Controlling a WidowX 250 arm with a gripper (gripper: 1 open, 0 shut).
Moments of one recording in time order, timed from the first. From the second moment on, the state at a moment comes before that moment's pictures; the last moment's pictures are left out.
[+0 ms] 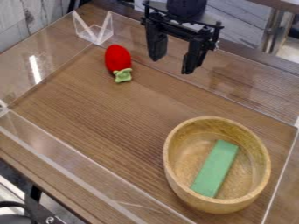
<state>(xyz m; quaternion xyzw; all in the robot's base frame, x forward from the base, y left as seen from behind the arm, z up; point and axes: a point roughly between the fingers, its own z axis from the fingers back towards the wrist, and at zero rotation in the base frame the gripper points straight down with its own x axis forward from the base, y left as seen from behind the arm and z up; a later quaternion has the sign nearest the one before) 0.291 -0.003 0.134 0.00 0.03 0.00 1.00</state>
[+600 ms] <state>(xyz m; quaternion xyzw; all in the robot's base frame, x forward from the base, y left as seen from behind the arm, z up) 0.238 -0.077 0.085 -0.02 0.06 0.05 1.00</state>
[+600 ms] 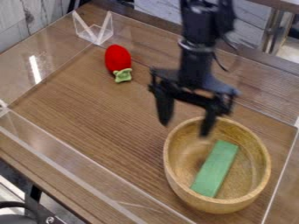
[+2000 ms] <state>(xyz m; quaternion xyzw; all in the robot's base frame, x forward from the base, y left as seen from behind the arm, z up) 0.231 -0.088 0.068 -0.05 -0.04 0.06 1.00</state>
